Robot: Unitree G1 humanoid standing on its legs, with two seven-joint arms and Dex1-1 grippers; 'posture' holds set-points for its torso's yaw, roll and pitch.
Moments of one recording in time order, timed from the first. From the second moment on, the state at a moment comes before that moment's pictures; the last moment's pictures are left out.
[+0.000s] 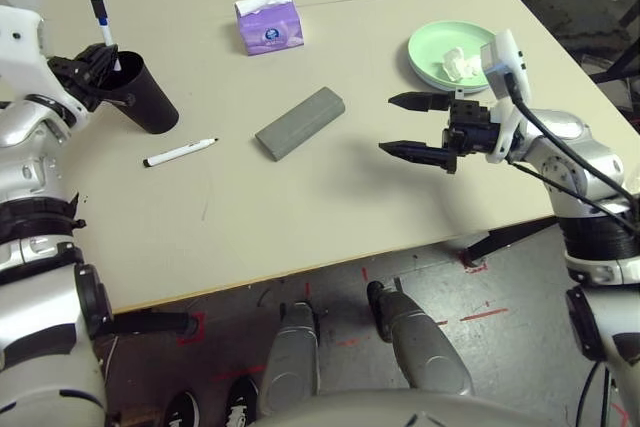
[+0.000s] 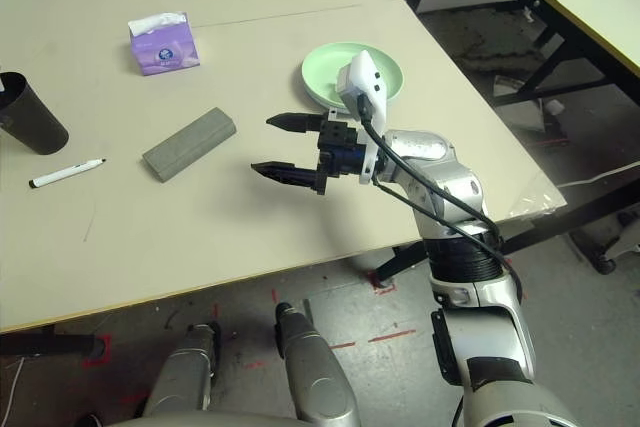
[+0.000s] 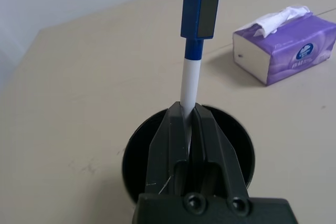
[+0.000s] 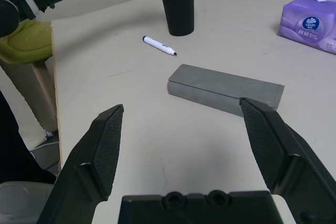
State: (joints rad) left arm -0.69 0.87 0.38 0.67 -0.24 0.04 -0.58; right arm -0.69 -0.52 0.07 0.01 0.47 0.44 1.14
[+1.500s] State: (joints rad) left arm -0.82 1.32 0.07 0.24 -0.34 0.35 -1.44; right arm -0.70 -0.46 0.09 0.05 0.47 0.38 1.16
